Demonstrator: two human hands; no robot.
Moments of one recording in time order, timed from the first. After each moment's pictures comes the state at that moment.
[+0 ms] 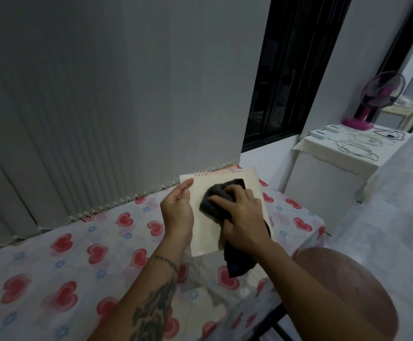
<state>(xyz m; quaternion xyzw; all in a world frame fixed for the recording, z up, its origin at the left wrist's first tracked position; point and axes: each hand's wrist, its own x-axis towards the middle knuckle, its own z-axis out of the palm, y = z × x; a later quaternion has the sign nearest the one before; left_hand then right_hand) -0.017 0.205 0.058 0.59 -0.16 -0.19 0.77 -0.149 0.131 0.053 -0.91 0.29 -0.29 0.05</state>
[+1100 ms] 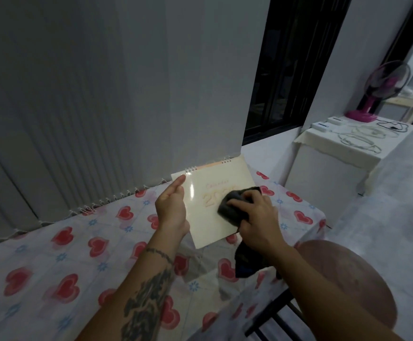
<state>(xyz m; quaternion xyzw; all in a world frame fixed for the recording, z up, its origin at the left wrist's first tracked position) -0.006 0.206 0.055 0.54 -0.04 -0.30 0.78 -0.178 0.121 0.035 -0.89 0.35 -0.28 0.10</state>
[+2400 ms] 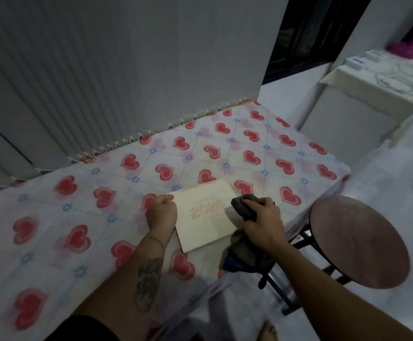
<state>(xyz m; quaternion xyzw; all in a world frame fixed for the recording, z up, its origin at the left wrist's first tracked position) 0.060 0.242 -0.137 0.81 -0.01 -0.27 0.53 -0.170 0.144 -0.083 -0.83 0.48 -0.10 0.27</state>
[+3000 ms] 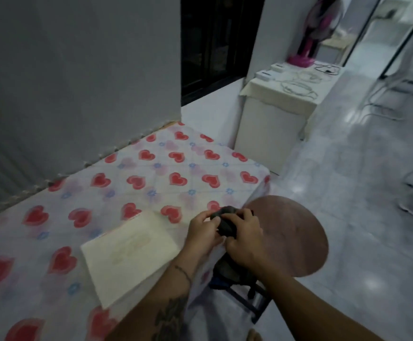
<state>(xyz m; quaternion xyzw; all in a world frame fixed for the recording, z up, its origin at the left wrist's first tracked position) -0.159 0.105 -0.084 0.61 -0.19 -0.55 0.54 -0.288 0.087 -0.072 -0.80 0.53 -0.17 0.21</state>
